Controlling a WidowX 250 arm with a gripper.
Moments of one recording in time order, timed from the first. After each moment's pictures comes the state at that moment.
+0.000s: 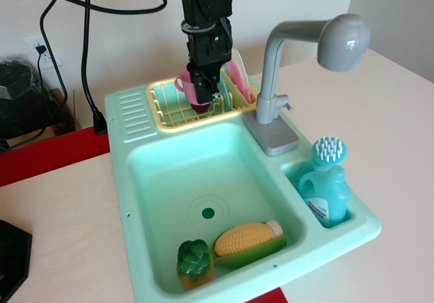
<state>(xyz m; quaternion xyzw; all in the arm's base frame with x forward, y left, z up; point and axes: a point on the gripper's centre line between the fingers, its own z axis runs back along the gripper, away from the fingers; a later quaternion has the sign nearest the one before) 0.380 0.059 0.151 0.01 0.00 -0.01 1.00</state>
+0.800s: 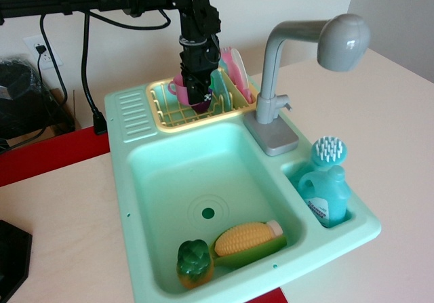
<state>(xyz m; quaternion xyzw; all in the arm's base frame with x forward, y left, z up) 0.382 0.107 0.111 0.01 0.03 0.03 1.00</state>
